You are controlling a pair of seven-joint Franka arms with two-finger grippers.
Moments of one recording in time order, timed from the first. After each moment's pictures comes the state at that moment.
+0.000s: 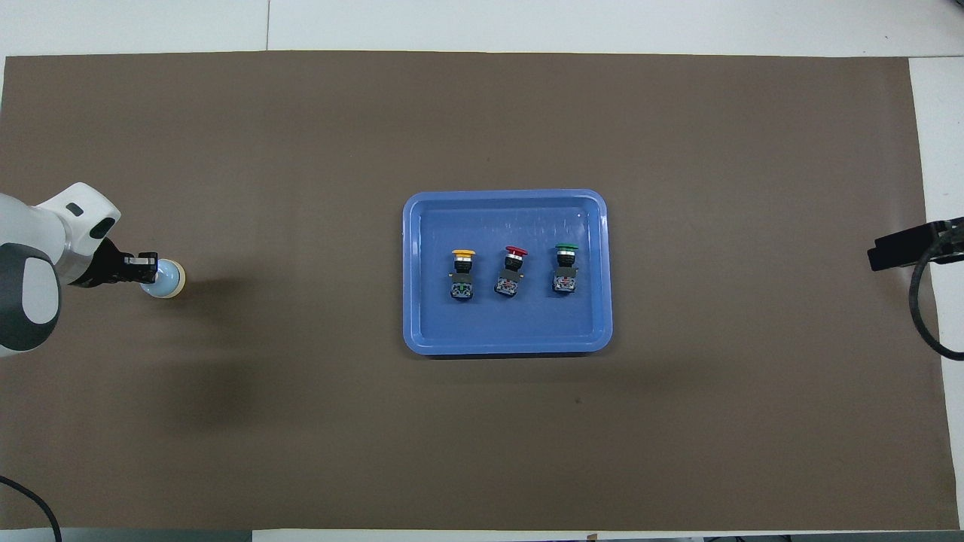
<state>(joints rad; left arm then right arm) 0.15 0.16 -0.03 -2.10 0.01 2.21 0.07 -0.08 -0.05 0.05 -1.56 -0.03 1.45 -0.14</state>
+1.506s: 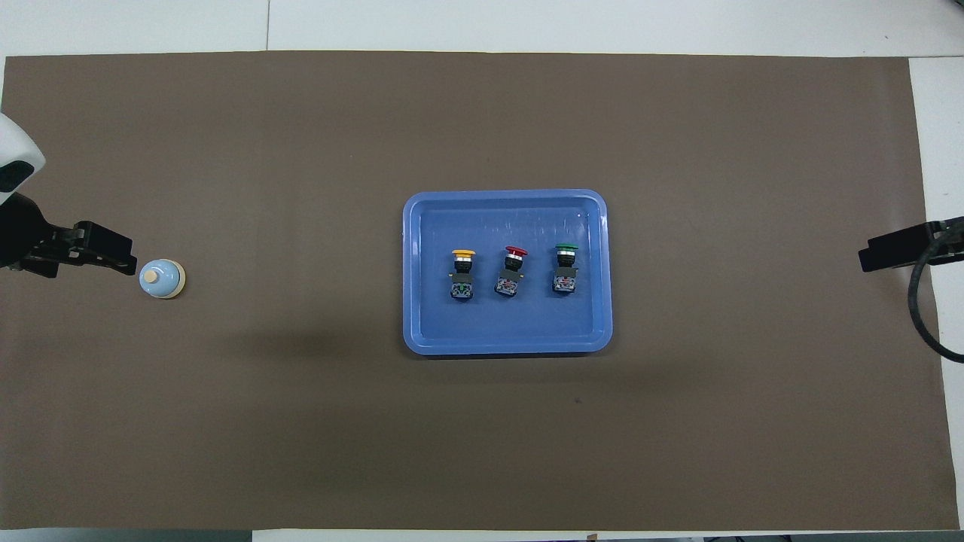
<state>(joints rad) 0.04 0.02 -0.06 -1.68 -0.01 1.54 0.03 -0.08 -0.06 0.05 -1.56 0.01 1.45 -0.13</state>
